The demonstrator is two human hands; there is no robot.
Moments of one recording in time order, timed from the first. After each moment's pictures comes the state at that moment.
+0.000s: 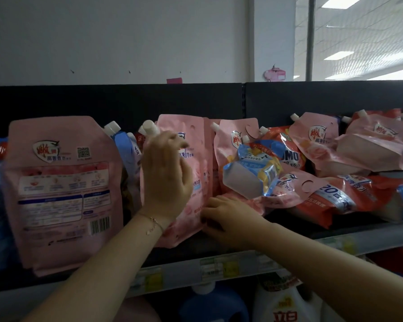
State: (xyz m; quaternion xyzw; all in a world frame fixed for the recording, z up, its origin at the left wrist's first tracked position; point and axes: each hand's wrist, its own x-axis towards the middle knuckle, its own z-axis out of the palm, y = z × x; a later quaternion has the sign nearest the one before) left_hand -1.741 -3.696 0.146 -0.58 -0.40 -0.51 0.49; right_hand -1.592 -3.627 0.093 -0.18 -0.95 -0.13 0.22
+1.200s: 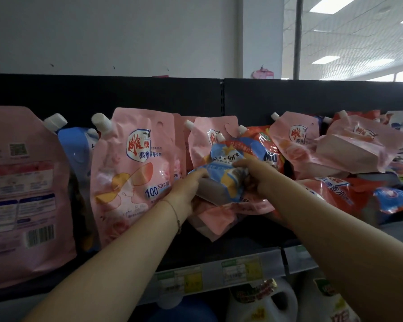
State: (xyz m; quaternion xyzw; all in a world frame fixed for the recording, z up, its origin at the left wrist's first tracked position) left_hand -1.677 -3.581 0.126 -0.34 -0.53 -0.63 -0.46; right_hand -1.532 -3.500 0.146 -0.43 -0.50 0.59 0.47
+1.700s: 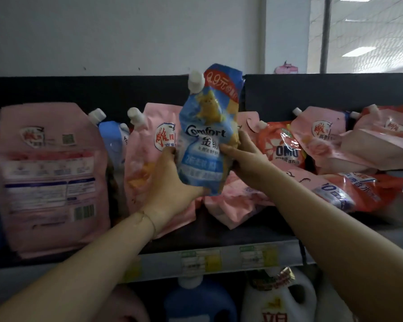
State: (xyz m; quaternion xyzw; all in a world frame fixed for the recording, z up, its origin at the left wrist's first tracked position) left_hand -1.707 -3.685 0.125 -0.59 -0.55 -0.59 0.05; right_hand -1.570 -3.563 0.153 -0.07 -0.65 0.59 0.47
